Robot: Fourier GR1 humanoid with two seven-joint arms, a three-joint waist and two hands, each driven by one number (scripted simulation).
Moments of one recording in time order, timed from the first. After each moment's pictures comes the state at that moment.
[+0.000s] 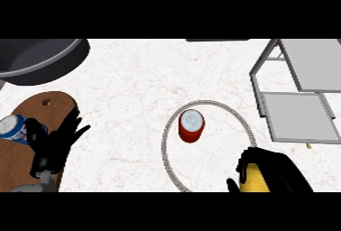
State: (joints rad) left arm -0.01 0.26 0.01 -1.41 0.22 0.07 0.27; right arm 0.13 -0.36 0.42 -2.06 0.66 0.16 0.50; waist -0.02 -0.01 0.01
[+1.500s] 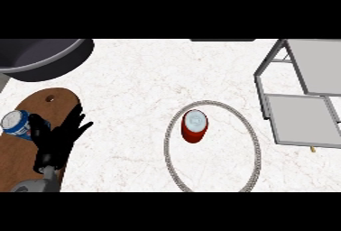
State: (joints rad) left arm -0.04 0.24 0.02 -1.40 0.20 0.05 0.28; right arm -0.55 -0.86 -0.52 -2.02 -0.09 0.44 0.90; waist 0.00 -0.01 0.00
